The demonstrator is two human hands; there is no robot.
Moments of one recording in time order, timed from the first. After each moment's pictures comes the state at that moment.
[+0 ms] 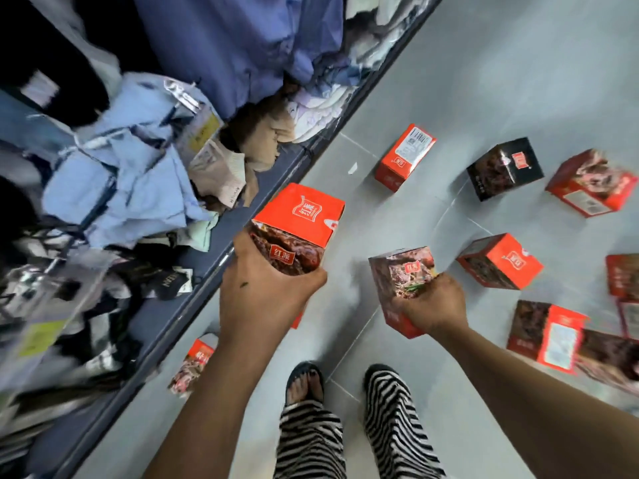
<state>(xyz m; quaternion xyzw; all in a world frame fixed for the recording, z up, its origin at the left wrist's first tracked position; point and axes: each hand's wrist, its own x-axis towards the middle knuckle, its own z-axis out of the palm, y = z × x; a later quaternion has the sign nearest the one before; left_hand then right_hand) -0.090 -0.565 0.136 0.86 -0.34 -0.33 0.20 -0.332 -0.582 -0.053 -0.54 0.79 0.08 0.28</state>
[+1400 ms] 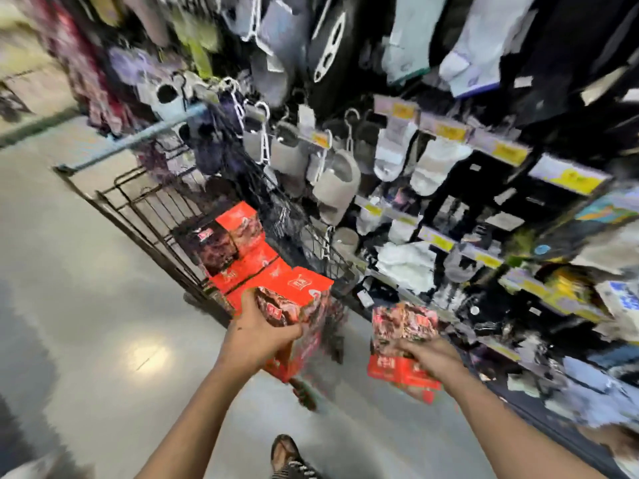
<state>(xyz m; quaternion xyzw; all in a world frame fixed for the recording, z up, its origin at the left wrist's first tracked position) -0.059 0.144 0.562 0.85 0.24 -0.05 0.46 -0.008 -0.149 0.475 -0.86 0.23 0.27 0.36</state>
